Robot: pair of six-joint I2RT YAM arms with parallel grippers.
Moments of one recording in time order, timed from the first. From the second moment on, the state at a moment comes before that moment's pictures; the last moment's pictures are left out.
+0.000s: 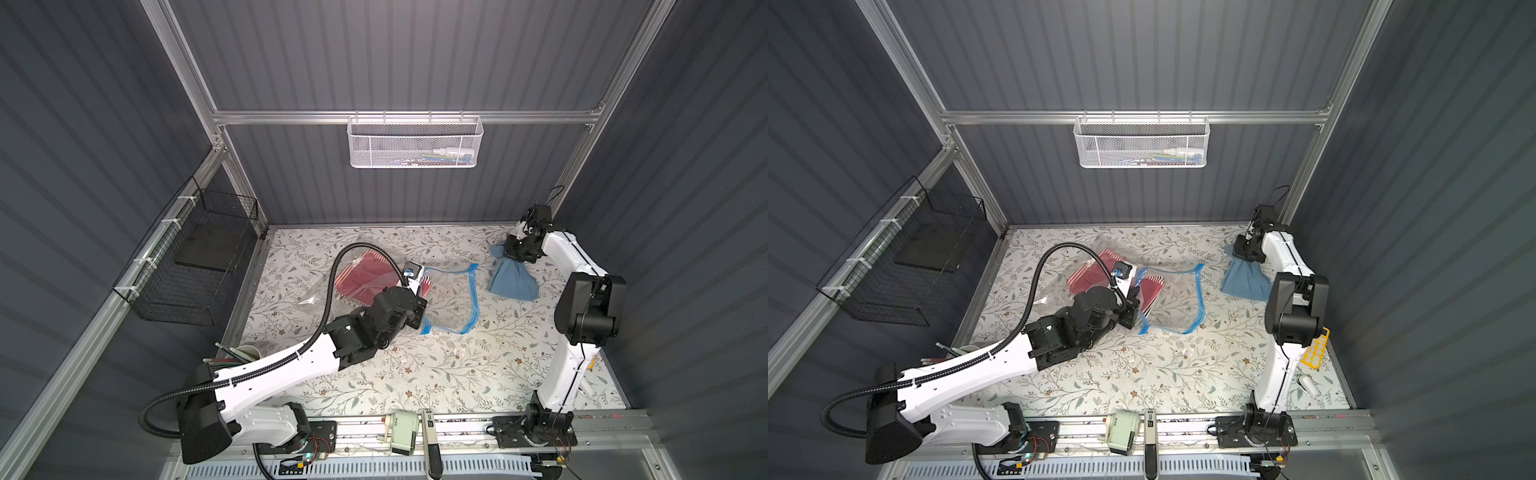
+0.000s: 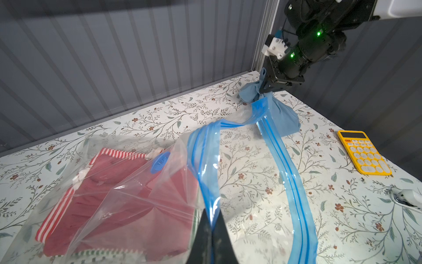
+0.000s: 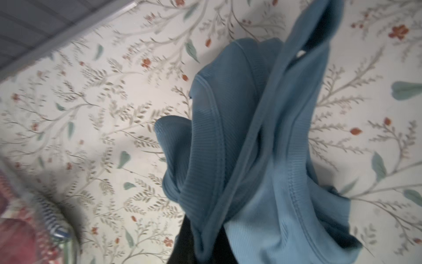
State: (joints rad) left arm -1.08 1.27 1.06 -0.20 -0.45 -0.22; right arm -0.10 2.04 1.75 -0.76 -0.20 0.23
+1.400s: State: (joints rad) left arm -1.08 1.30 1.12 -0.29 -0.24 -0.14; right arm -0.12 2.00 1.39 -0.65 -0.21 0.35
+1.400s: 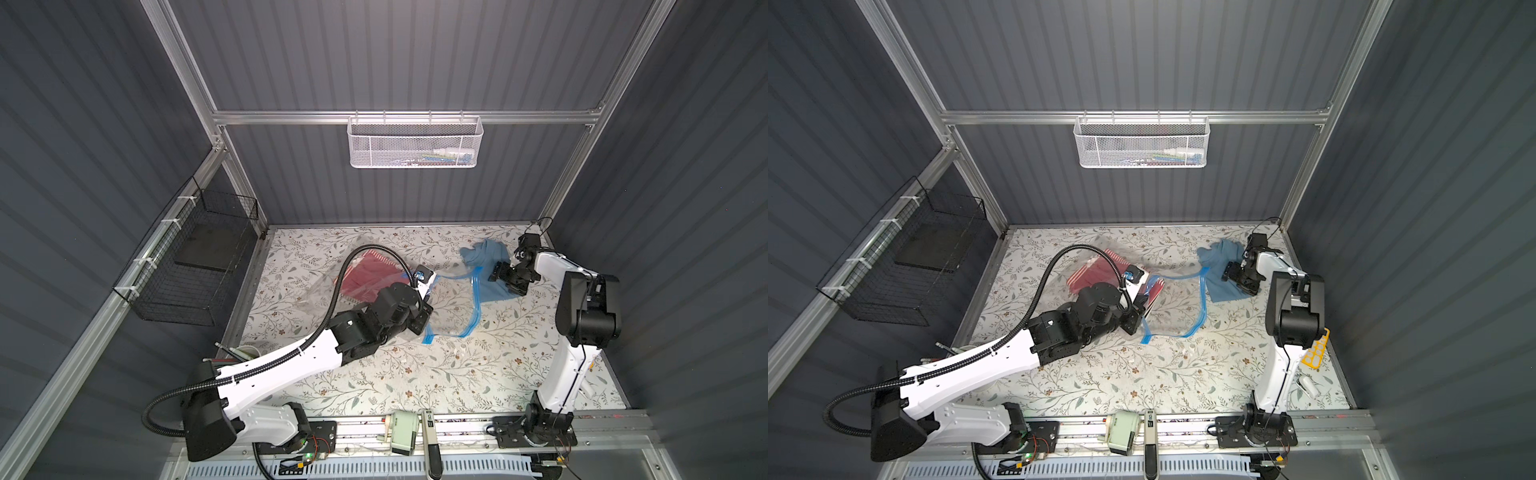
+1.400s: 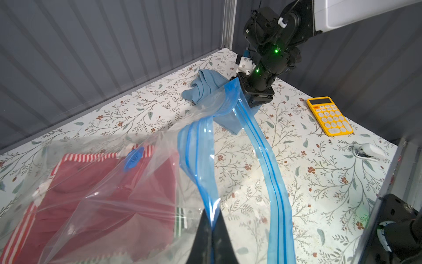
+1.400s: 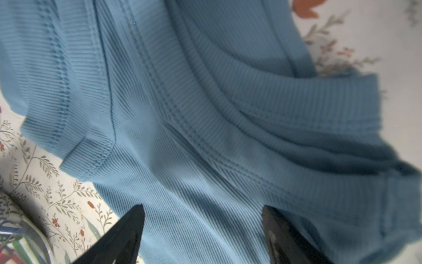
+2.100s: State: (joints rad) left arm -1.08 1.39 1.20 -0.34 -0.18 -0.05; right arm 0.14 0.92 0.70 -0.41 -0.29 0.61
